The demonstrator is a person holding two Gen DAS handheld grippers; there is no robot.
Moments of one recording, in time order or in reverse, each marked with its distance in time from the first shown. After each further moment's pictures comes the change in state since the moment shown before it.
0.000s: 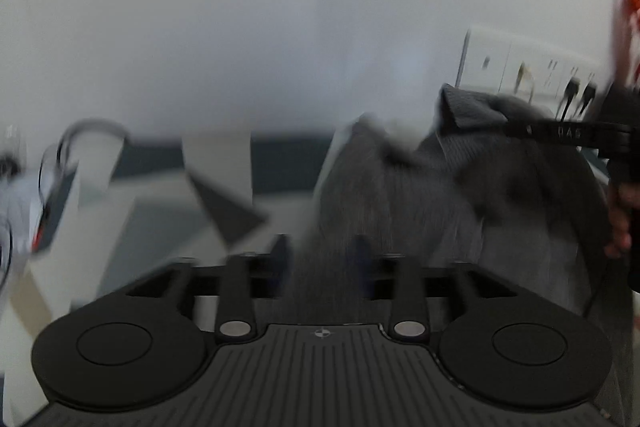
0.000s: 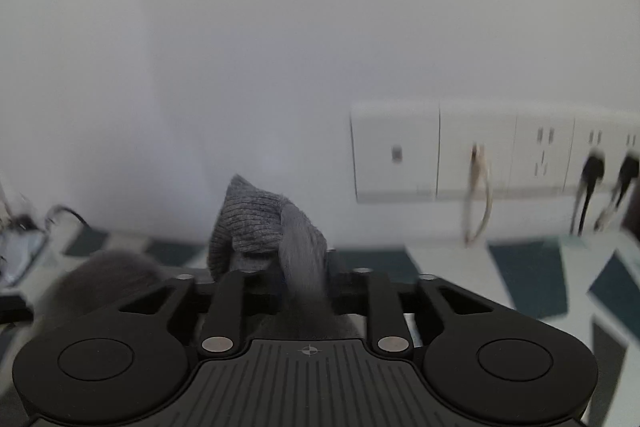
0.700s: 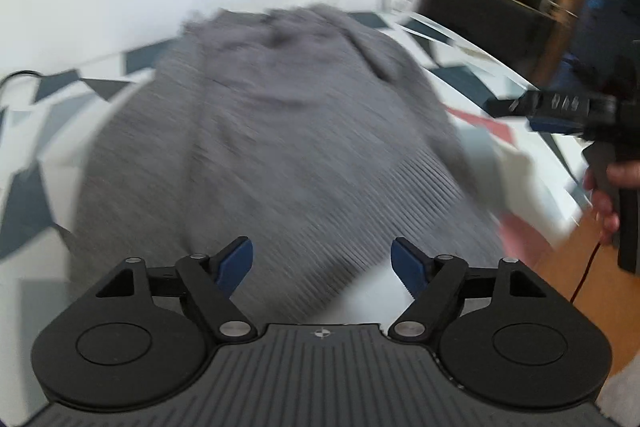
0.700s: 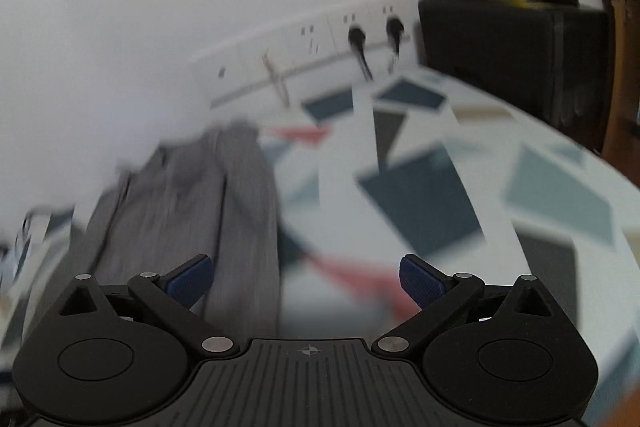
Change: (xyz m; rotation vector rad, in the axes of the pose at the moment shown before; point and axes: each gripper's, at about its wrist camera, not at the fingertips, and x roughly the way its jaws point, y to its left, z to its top) left arm -0.151 -0.086 -0.160 0.266 0.131 -0.309; right arm -0.276 -0.019 -0.152 0.319 0.077 -0.232
